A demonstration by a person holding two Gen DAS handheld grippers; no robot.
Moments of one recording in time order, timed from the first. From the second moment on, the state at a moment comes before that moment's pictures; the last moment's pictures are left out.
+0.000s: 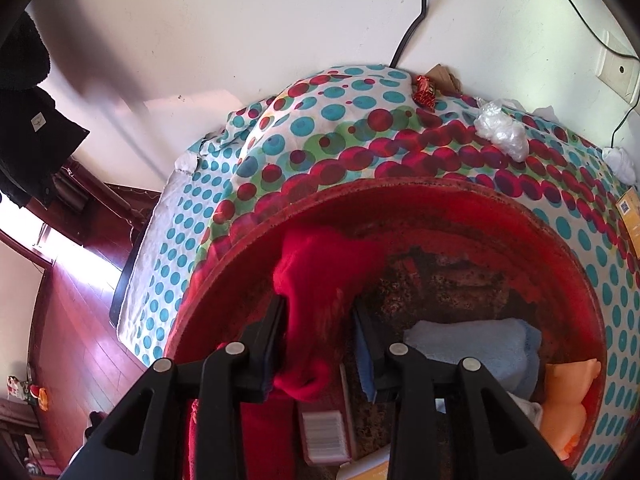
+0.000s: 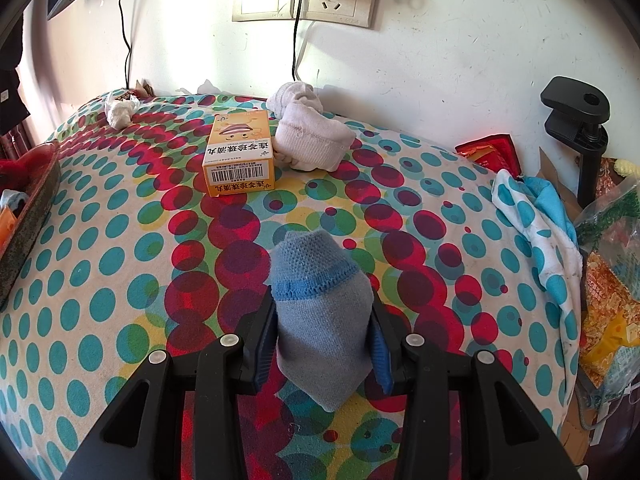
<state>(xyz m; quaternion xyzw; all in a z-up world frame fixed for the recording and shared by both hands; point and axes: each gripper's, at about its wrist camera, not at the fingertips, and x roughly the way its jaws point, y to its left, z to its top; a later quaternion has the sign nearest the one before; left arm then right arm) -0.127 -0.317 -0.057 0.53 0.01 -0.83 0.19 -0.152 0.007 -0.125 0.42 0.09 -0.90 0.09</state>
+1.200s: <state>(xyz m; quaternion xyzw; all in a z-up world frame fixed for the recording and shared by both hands) 0.001 -0.297 -0.039 0.43 0.04 -0.87 0.23 -0.142 0.092 -0.107 0.41 0.14 -0.90 0.07</state>
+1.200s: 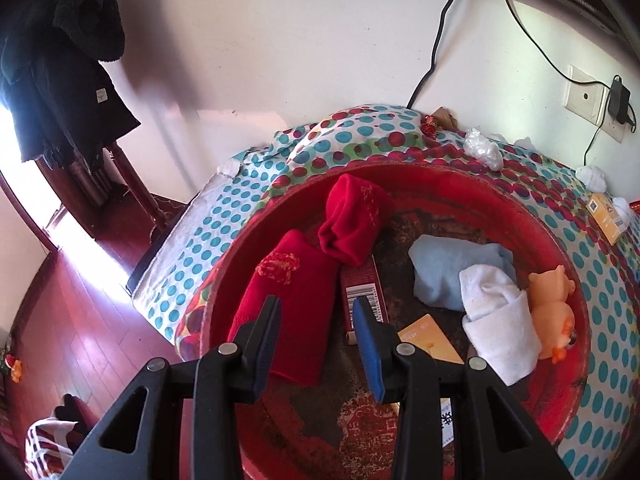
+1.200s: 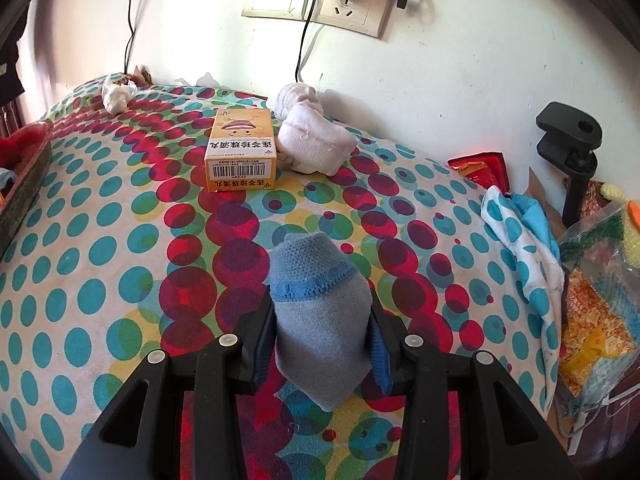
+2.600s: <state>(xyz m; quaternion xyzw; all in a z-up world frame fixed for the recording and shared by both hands) 0.012 -0.308 -0.052 0.41 0.07 -0.88 0.22 -0.046 -0.053 -0.006 0.35 0.11 -0.90 0.22</state>
